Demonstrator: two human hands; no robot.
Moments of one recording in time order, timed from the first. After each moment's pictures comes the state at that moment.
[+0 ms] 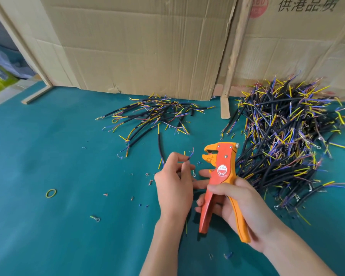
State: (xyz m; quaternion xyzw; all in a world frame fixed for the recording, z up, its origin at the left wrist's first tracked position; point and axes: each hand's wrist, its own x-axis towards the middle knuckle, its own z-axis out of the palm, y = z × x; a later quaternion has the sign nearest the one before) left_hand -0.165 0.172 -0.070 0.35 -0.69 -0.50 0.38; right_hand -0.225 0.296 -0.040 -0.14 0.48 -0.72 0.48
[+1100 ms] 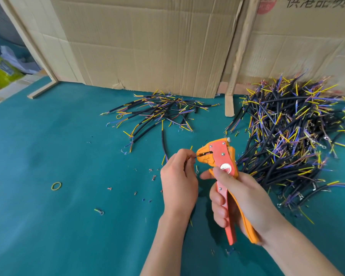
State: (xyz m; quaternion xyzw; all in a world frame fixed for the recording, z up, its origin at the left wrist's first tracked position) left_hand -0.167 0.170 -0.077 0.29 -0.75 -0.40 0.43; right_hand -0.223 0.295 -0.034 -0.16 0.53 -0.69 0.46
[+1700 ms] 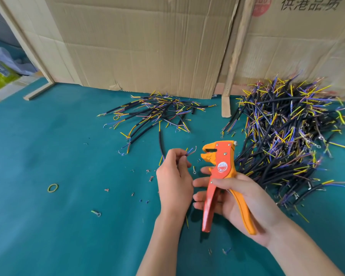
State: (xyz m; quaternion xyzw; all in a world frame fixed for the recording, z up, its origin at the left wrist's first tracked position) left_hand -0.168 0.169 -0.074 0.34 -0.72 -0.44 0.41; right_hand -0.231 0.300 -0.035 -0.12 0.43 -0.73 0.52
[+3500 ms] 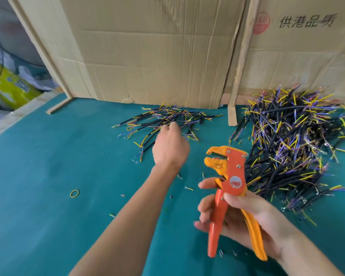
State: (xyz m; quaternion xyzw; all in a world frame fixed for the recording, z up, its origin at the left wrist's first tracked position) left_hand -0.196 0.094 -0.011 0.36 -0.85 -0.18 0.33; right_hand -0.223 0.311 -0.037 -0.23 0.26 -0.68 0.64
